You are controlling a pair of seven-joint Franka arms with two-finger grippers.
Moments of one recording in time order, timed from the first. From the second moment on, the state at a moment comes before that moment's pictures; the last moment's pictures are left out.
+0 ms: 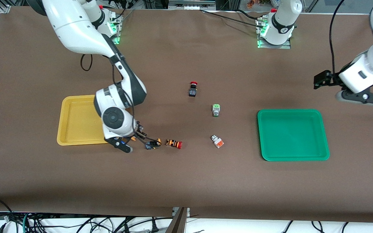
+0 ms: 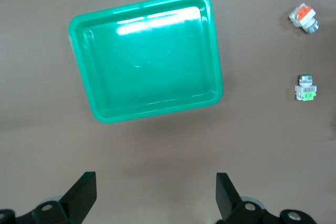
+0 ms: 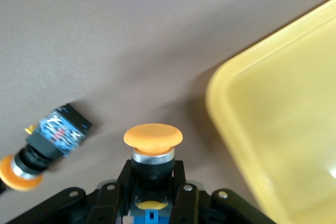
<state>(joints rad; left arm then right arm) -0.02 0.11 -0.05 -1.62 0.03 1.56 0.08 0.36 0.74 0.05 -1.43 -0.04 2.03 0.87</state>
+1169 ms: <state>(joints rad) -0.40 0.70 -0.06 -1.49 -0.05 2.18 -0.85 0.14 0.42 -0.06 -2.08 -0.04 2.45 0.19</state>
